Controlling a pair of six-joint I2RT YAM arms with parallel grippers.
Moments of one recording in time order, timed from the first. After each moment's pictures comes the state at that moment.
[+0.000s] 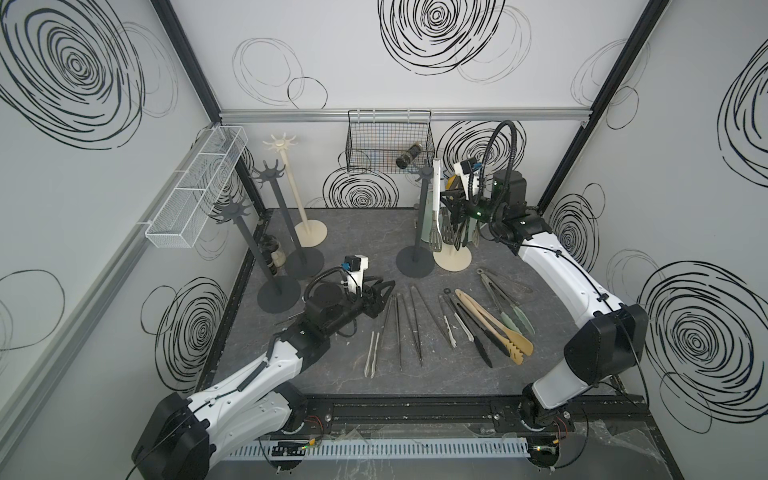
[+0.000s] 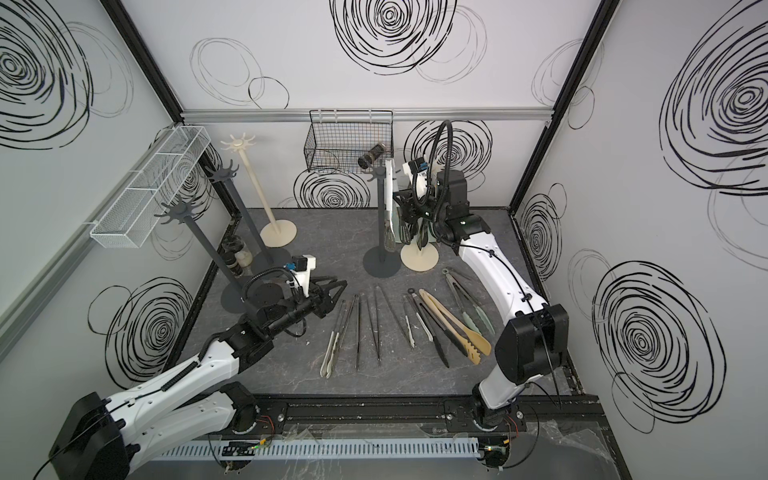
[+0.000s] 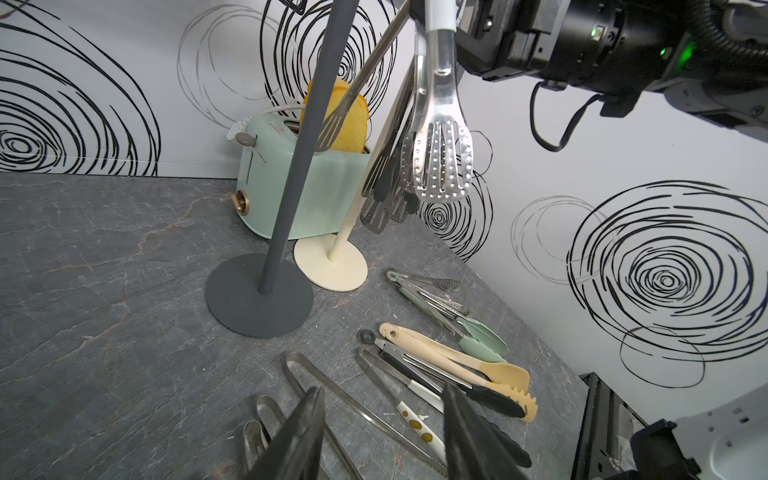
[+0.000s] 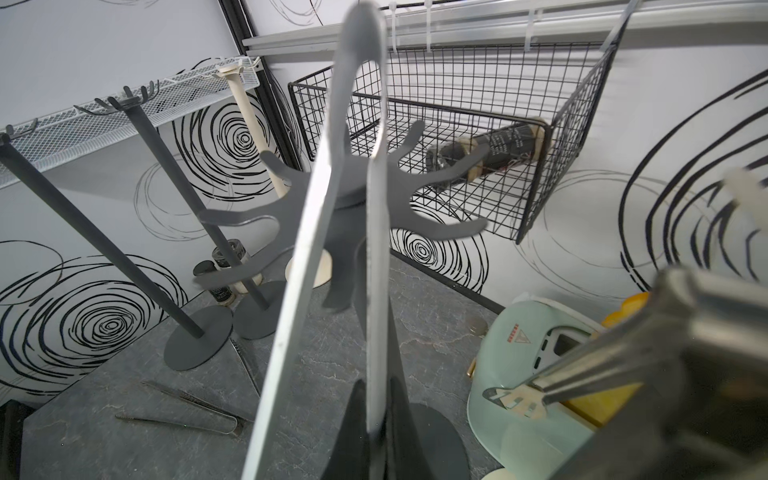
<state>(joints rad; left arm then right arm) -0.61 0.97 0.50 0.33 0.18 -0.44 0.34 1.61 1.55 -0.19 -0.46 0.04</state>
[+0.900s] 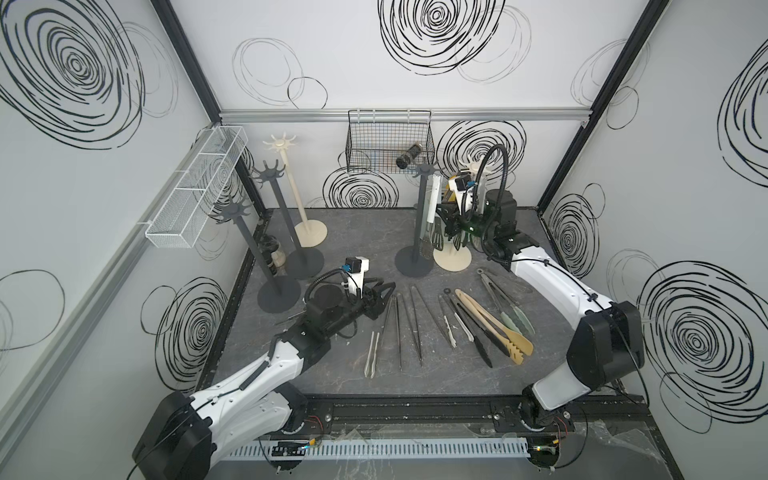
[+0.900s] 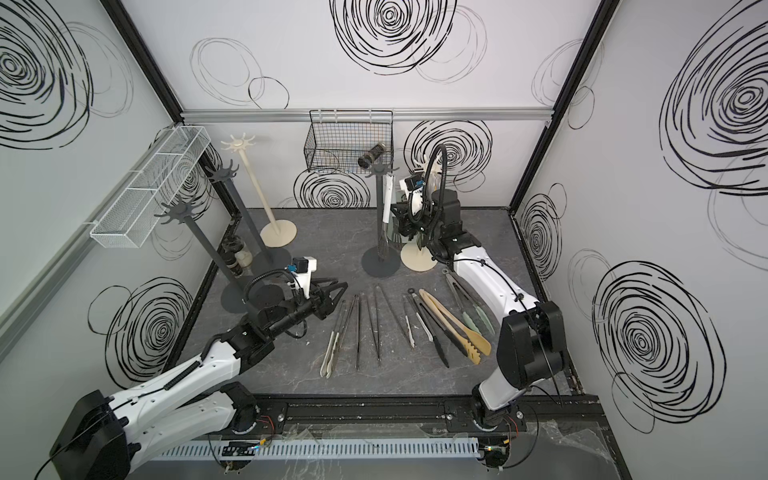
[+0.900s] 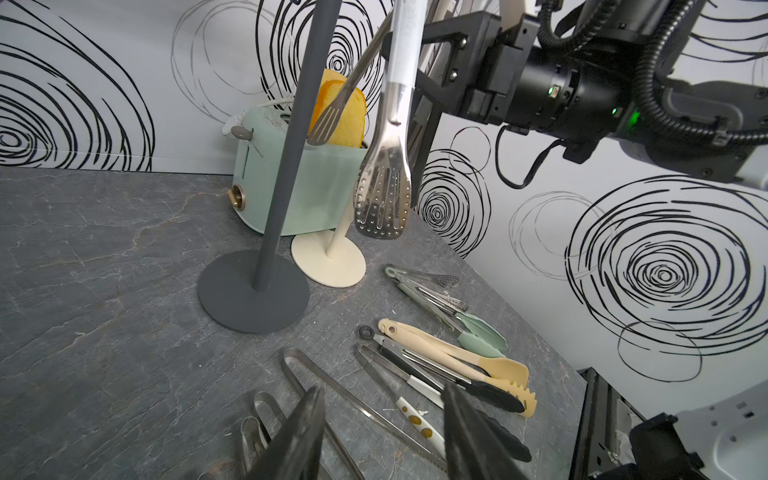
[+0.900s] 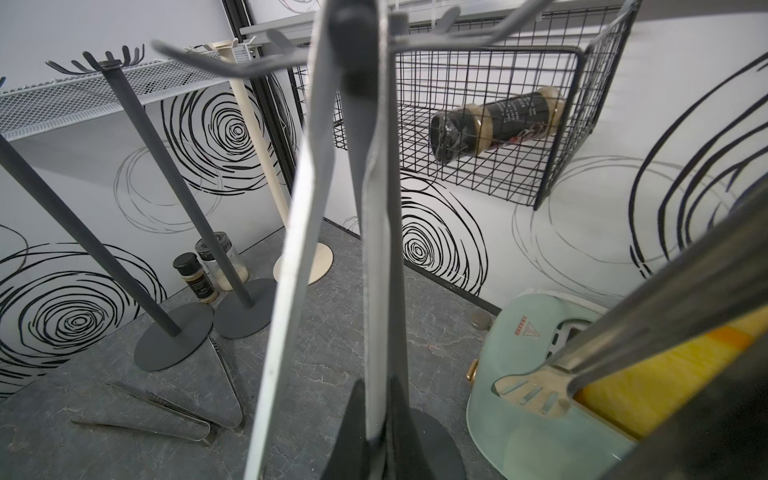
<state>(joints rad) -0.61 0.98 0.48 0.36 0.20 -0.44 0.36 1.58 1.31 0.07 -0.40 0.04</state>
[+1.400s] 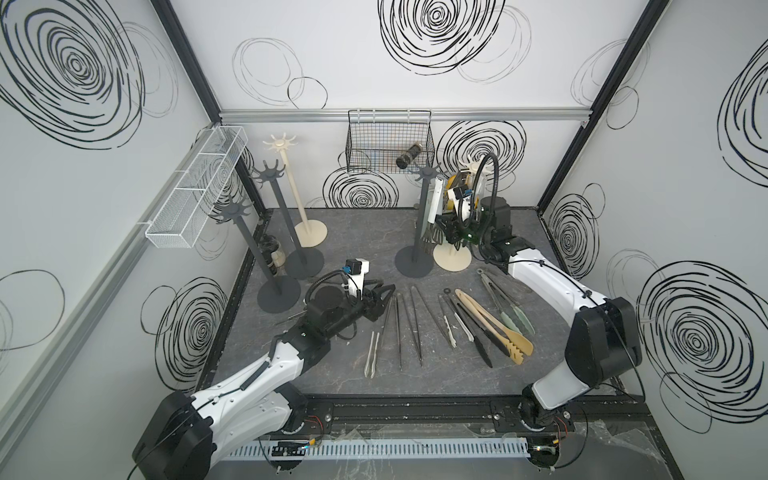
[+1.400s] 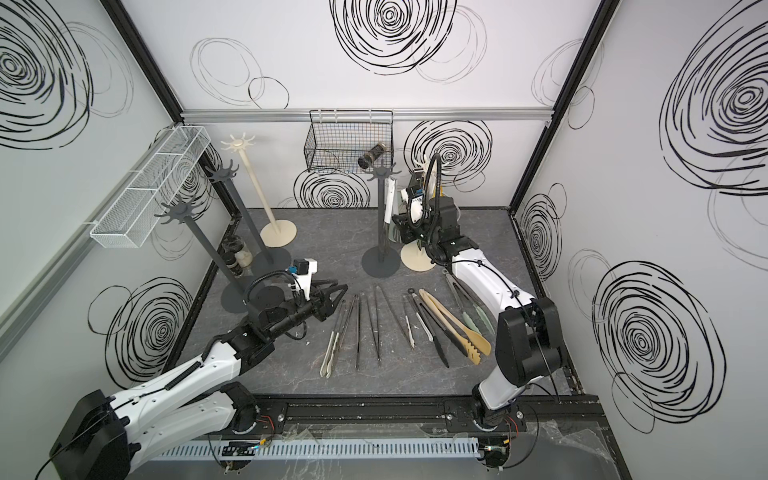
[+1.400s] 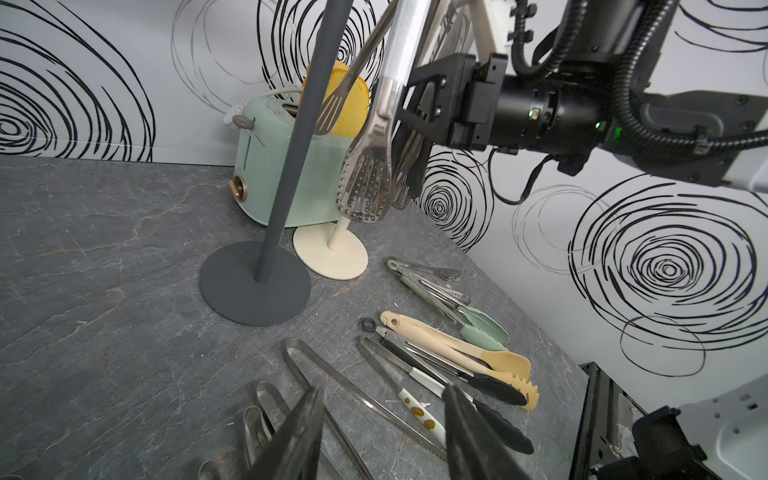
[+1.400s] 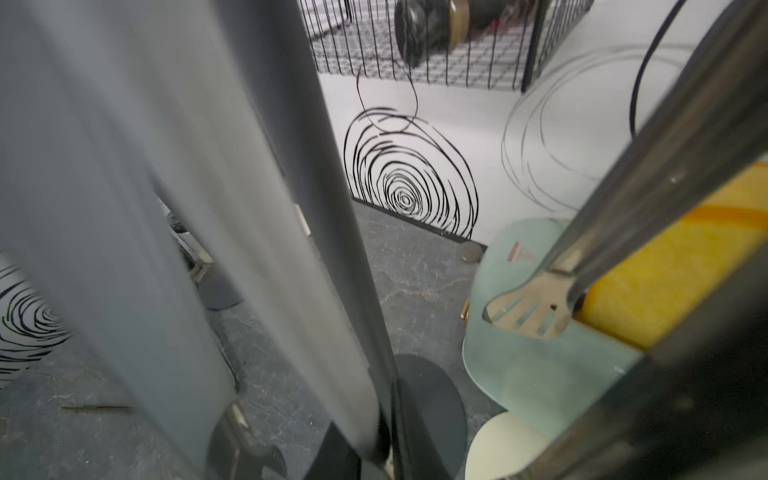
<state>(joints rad) -0.61 0.98 0.46 0.36 0.20 -0.44 0.36 1.60 1.25 -0.01 -0.36 0.07</state>
